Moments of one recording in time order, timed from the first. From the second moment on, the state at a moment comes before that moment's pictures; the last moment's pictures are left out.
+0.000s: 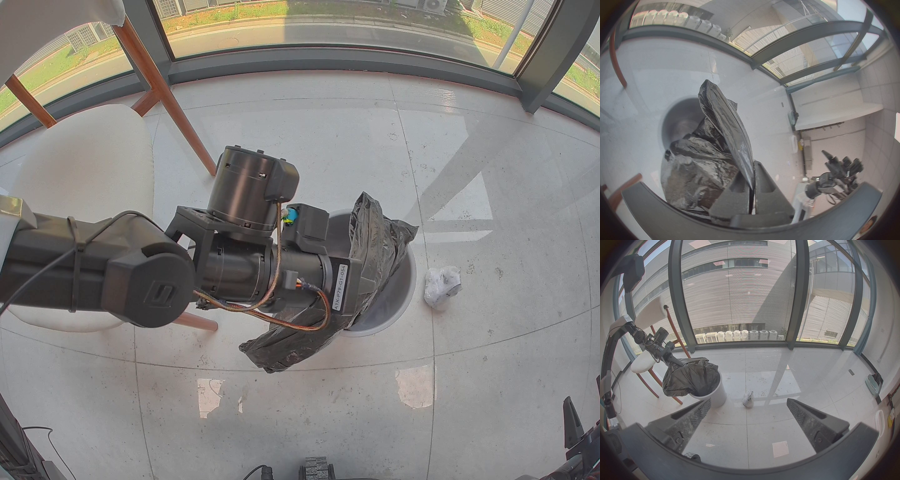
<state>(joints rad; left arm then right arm) -0.73 1.90 -1.34 -0.08 -0.36 -0.27 0.00 0.02 -0.02 0.00 -0.02 0.02</state>
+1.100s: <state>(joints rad) -0.77 1.90 -1.32 -0.07 -0.20 -0.21 0.10 0.16 -0.04 -0.24 -0.01 0.01</state>
